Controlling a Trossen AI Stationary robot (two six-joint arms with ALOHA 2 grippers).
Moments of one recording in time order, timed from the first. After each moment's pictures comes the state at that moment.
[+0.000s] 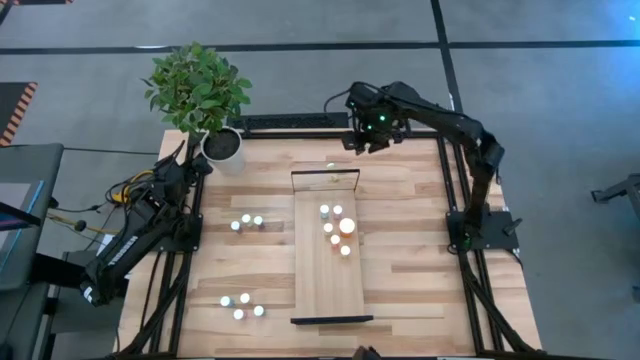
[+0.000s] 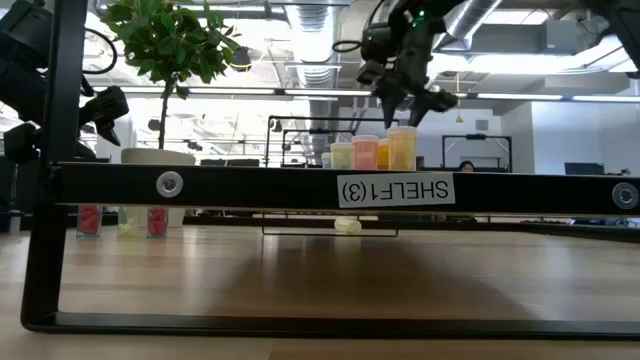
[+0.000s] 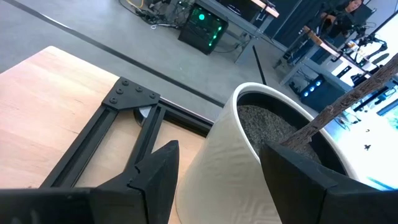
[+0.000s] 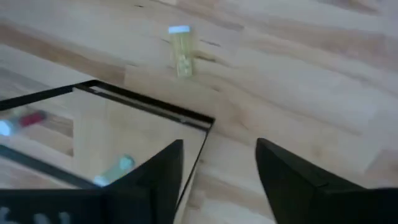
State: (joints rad) left arm 0.91 0.01 0.16 -0.52 -0.50 -0.75; right arm -0.59 1.88 1.85 -1.32 -0.18 0.71
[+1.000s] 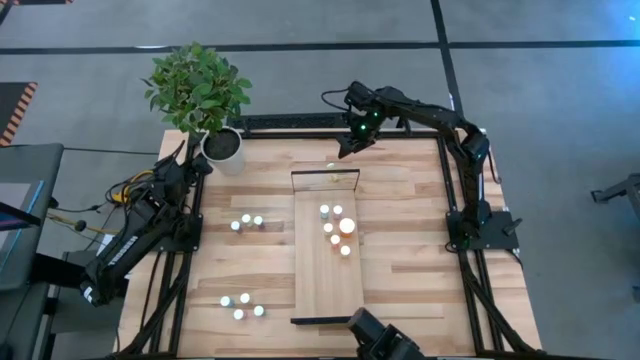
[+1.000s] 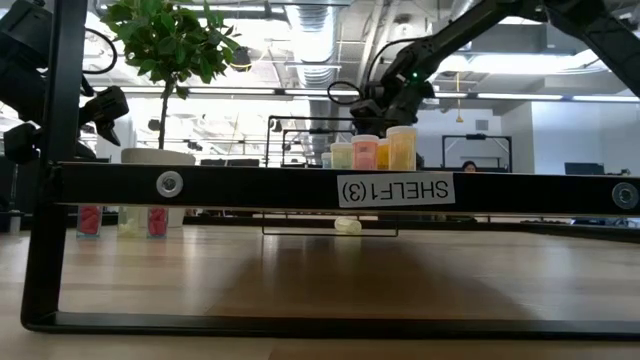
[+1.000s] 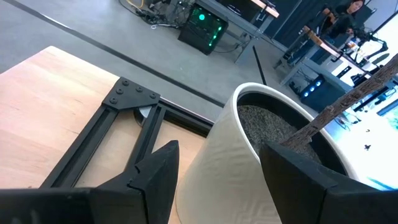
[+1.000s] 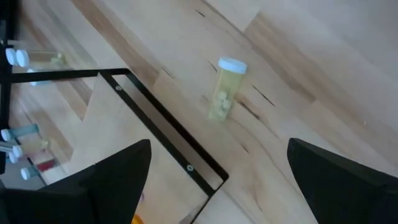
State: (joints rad) left arm 0.91 0.01 0.16 -0.52 -0.50 -0.75; right arm -0.73 2.04 1.72 -1.00 -0.52 0.24
